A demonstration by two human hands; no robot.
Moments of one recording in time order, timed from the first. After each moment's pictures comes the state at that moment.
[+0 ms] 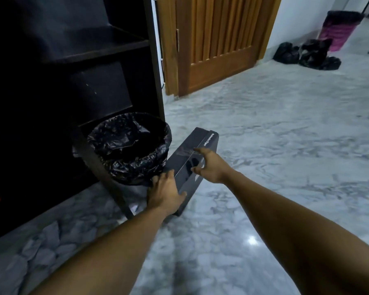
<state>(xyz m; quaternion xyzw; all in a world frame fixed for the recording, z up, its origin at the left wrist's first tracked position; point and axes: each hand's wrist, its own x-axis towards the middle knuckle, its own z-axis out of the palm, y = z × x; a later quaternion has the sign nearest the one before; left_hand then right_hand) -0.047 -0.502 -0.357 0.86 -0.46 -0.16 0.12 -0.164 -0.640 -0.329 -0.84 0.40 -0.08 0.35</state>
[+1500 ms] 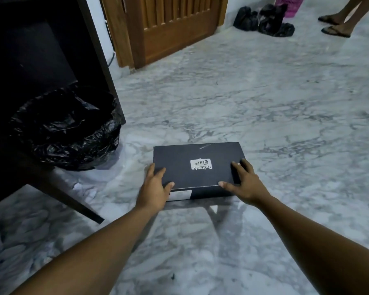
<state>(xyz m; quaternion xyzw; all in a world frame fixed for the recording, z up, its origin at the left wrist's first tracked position) -0.114 -0.510 -0.437 0.79 -0.51 -0.25 0.24 -0.389 -0.619 -0.430 -0.74 0.60 -0.05 0.31</state>
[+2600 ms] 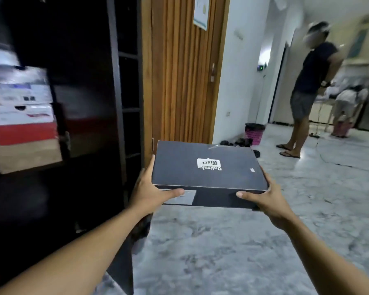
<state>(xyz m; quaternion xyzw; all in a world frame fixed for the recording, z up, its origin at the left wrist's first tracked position) -0.075 -0.400 -0.074 0.59 -0.57 -0.14 0.56 -0.402 -0.467 -0.052 -0.66 0.39 -0.49 0.42</state>
